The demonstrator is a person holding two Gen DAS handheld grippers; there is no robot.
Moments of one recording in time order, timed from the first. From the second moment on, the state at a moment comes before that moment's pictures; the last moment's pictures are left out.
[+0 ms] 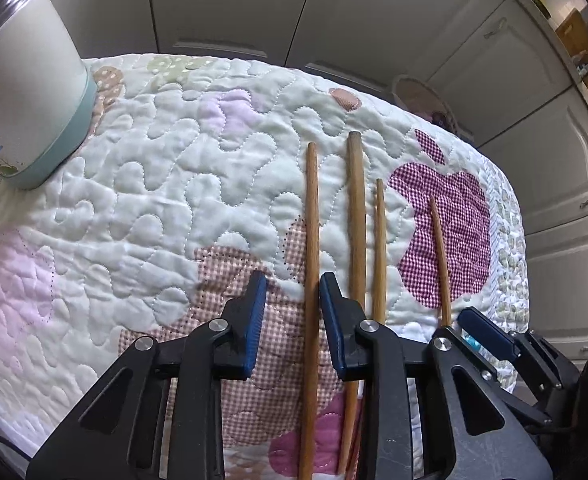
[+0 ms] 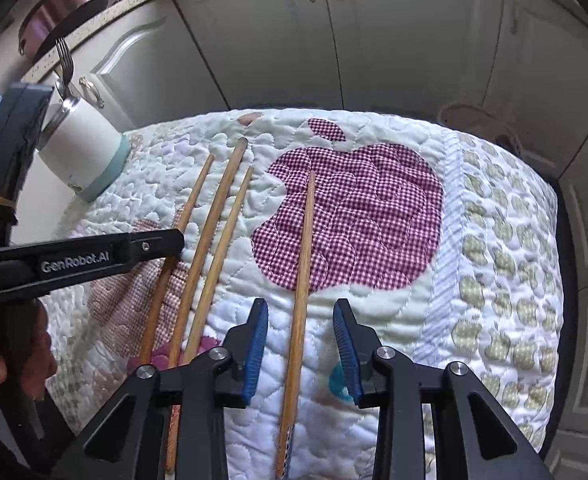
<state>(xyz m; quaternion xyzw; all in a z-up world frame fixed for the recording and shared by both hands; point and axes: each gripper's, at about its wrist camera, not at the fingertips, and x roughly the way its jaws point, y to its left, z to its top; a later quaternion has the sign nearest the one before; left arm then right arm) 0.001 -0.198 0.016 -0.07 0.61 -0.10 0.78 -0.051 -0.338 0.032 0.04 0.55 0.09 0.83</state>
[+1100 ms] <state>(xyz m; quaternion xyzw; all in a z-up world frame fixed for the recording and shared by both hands) -0.031 -0.171 0.023 -0.05 0.61 -0.15 0.78 -0.059 -0.335 0.029 0.07 0.57 0.10 0.81</state>
